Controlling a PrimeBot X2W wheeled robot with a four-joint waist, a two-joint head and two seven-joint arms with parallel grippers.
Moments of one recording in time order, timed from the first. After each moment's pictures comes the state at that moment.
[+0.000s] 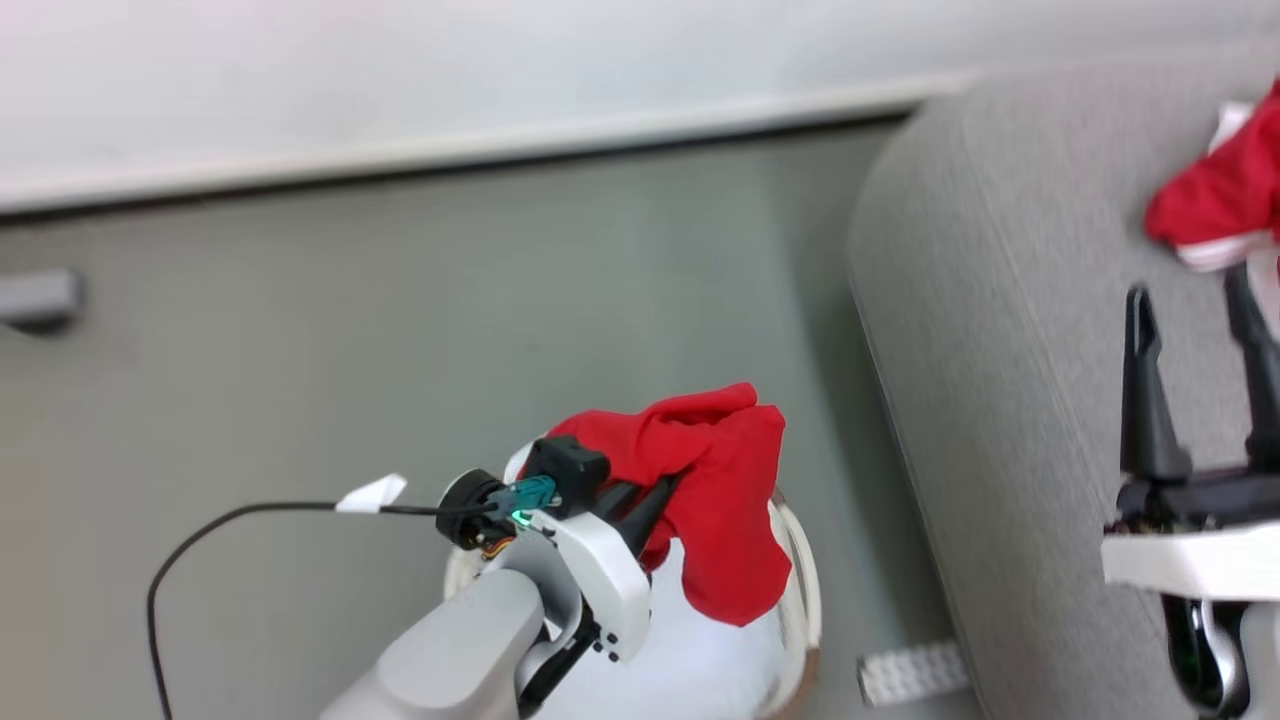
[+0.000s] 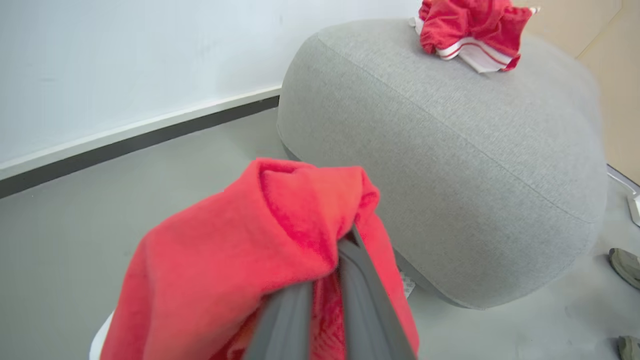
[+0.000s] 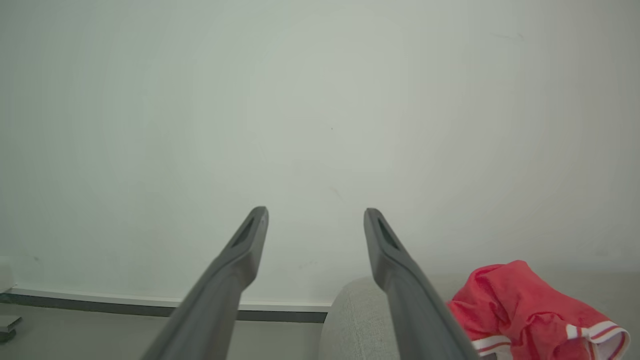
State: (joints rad) left arm -0.74 0.13 -0.96 0.77 -0.63 -0.12 -0.26; right arm -0.31 -0.13 -0.01 0.04 0.24 0.13 -0.26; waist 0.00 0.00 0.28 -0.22
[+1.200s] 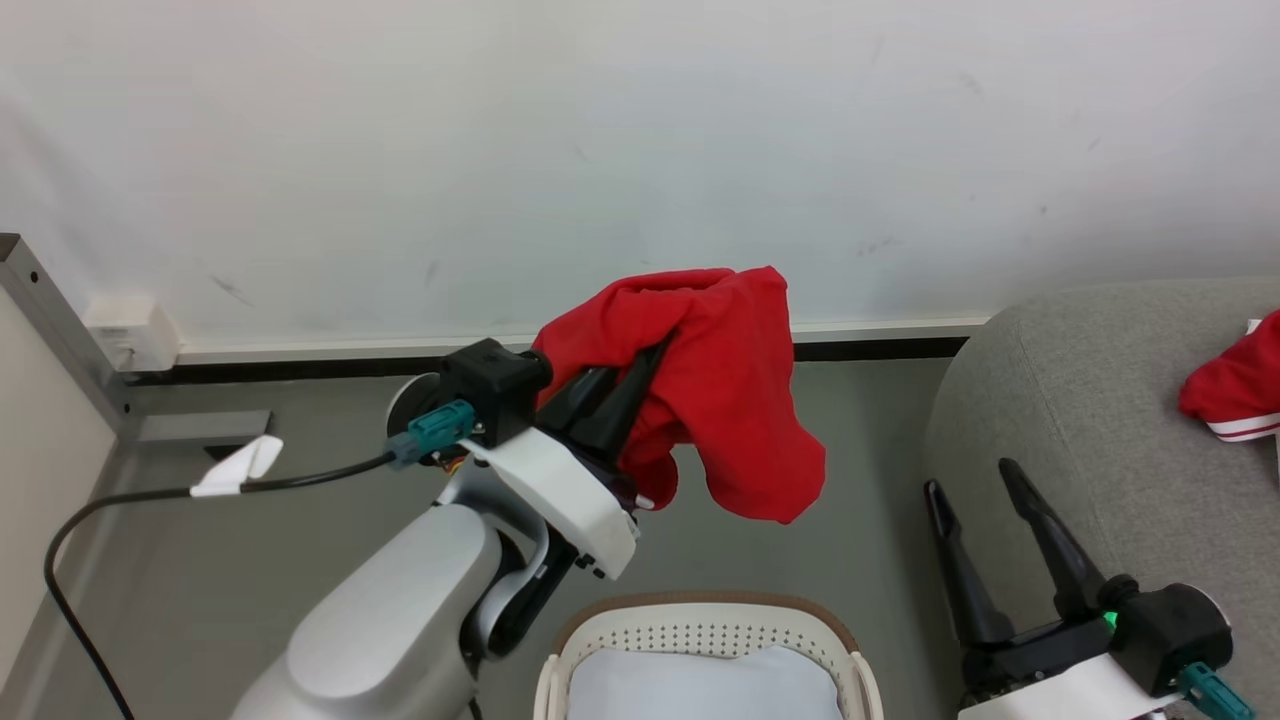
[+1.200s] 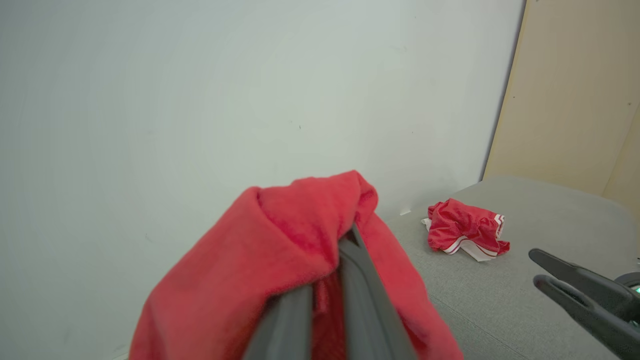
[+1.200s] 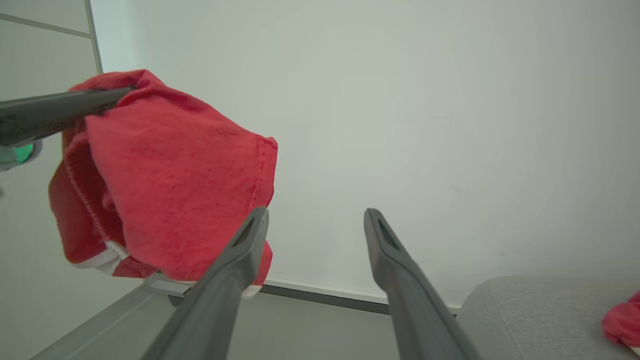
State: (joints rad) left arm -0.69 0.27 -0.77 0.27 -0.63 0.01 -0.18; right arm -0.14 -0.12 0.24 0.12 0.32 0.13 -0.26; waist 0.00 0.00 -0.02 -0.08
